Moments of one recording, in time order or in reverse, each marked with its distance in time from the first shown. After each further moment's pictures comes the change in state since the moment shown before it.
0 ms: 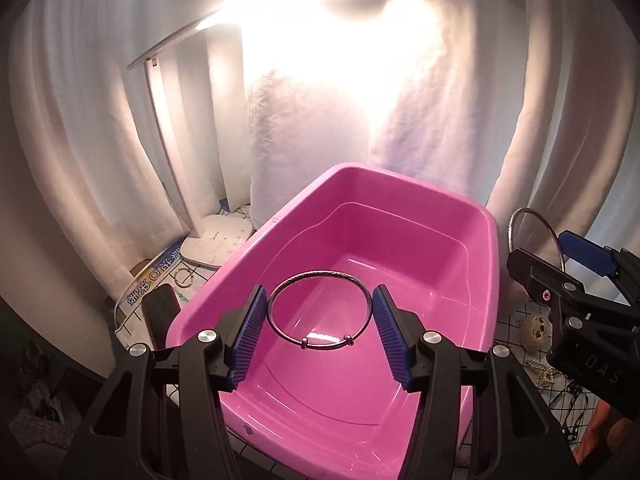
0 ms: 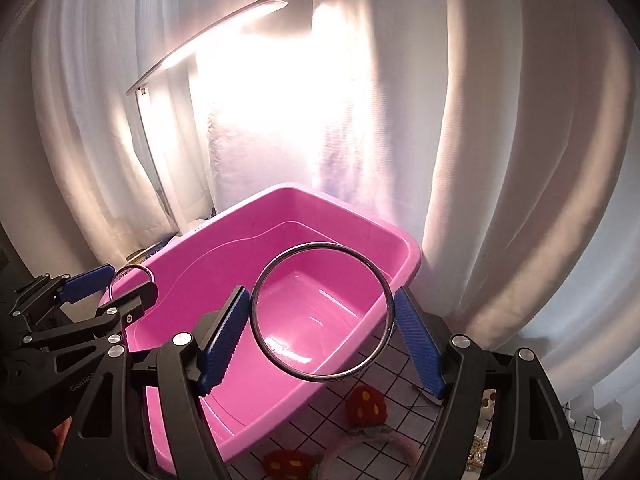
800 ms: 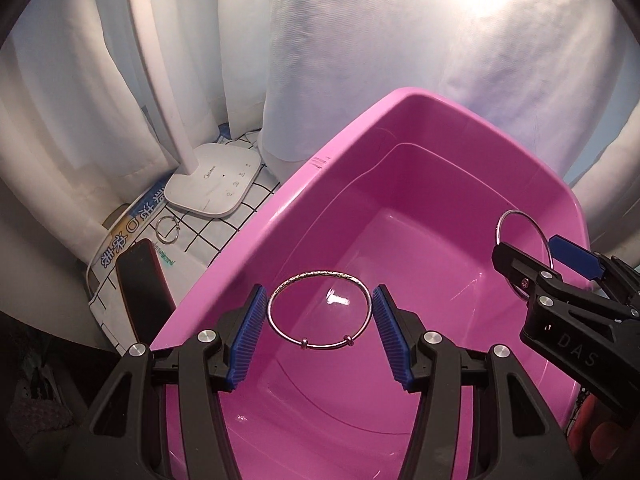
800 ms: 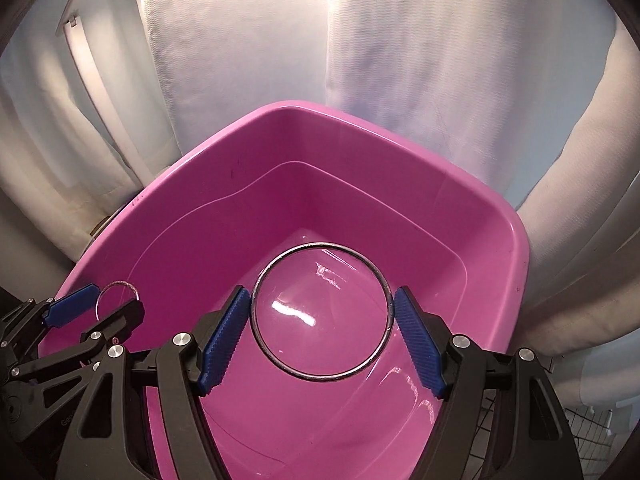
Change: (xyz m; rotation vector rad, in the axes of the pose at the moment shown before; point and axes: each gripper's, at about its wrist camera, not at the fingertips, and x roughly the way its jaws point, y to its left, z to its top) left arm 0.121 0.042 0.007 -0.074 0.284 -0.020; right arm 0.146 0.022 0.019 0.043 0.301 -0.038
